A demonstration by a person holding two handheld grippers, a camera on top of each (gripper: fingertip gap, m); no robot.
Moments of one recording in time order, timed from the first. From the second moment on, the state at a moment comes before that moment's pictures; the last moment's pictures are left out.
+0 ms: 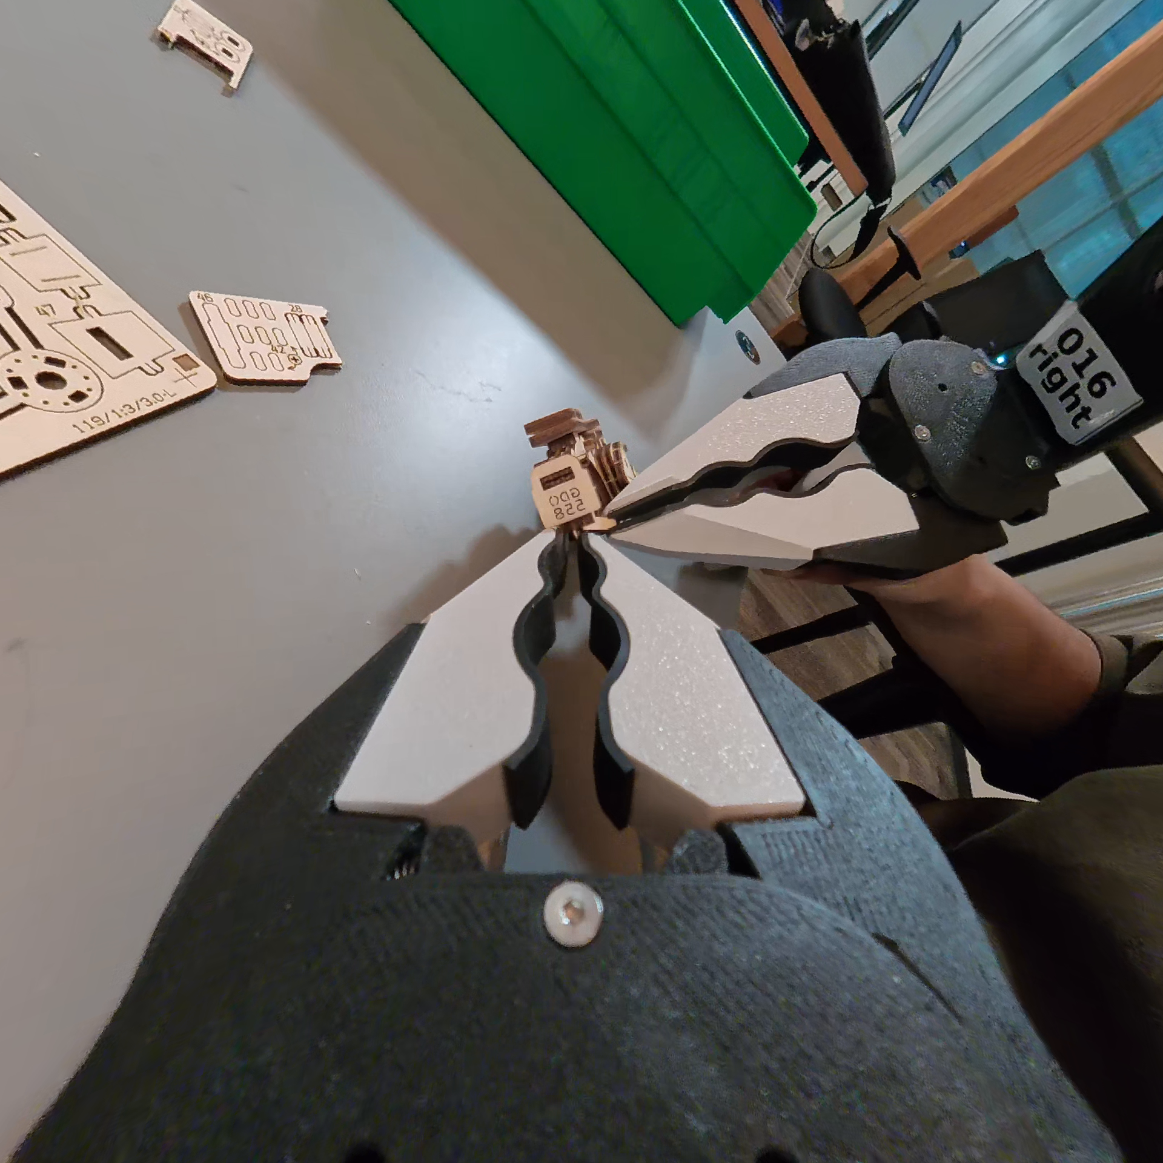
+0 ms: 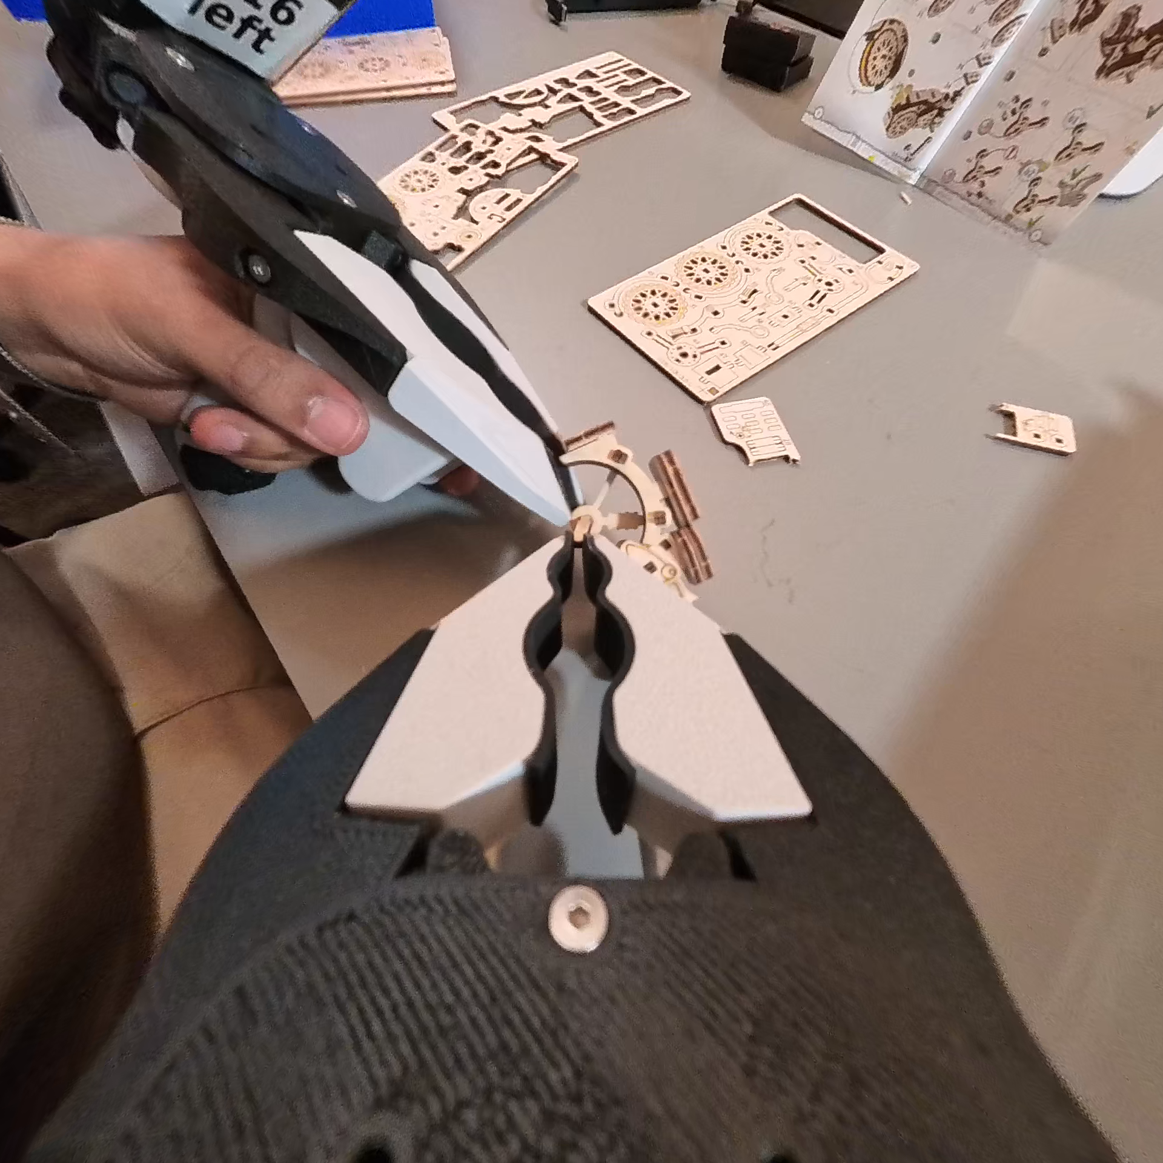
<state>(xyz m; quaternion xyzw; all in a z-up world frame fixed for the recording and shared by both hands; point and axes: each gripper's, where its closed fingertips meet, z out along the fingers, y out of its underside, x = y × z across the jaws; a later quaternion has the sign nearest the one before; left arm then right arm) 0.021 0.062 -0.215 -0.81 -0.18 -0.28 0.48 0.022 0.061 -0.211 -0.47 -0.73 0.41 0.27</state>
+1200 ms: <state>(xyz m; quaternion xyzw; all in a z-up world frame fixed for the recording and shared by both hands) -0.025 0.009 -0.200 -0.76 -0.27 -0.21 0.55 -0.002 0.040 -0.185 -0.42 -0.72 0.48 0.27</state>
